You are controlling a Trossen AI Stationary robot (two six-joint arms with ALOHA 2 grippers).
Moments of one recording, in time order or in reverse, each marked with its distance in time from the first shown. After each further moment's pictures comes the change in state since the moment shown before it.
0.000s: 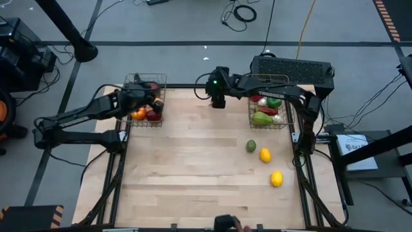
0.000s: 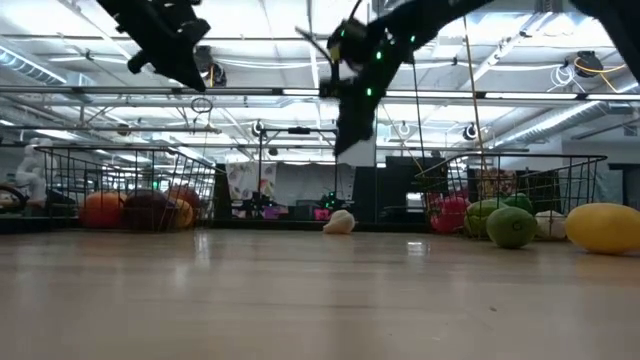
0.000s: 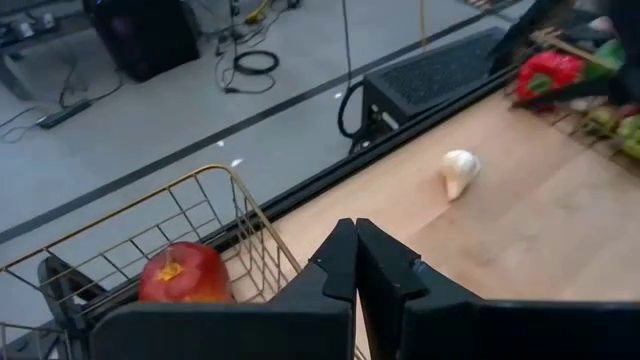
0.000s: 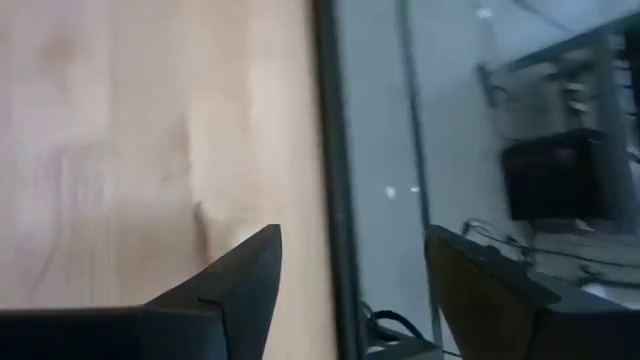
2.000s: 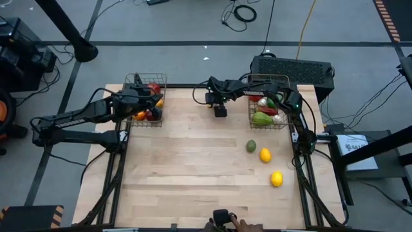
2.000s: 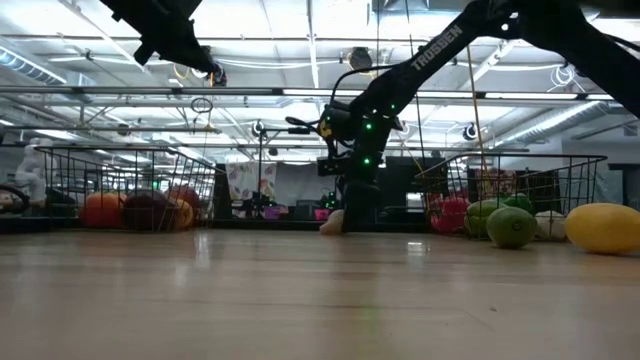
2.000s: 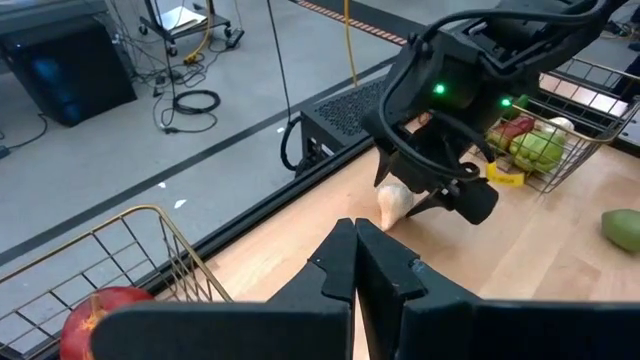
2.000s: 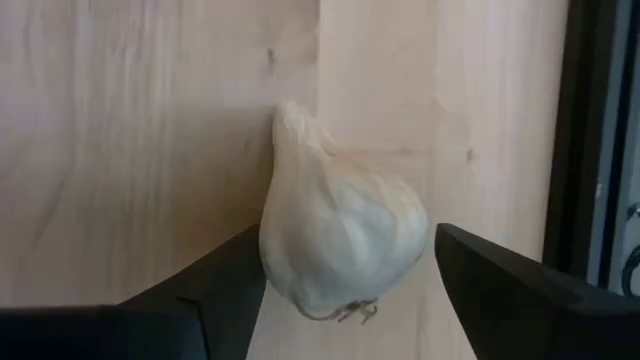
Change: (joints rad) left arm -0.118 -0.064 -0.024 0.089 0.035 0.033; right arm -0.084 0.273 0.000 -0.039 -0.249 -0.032
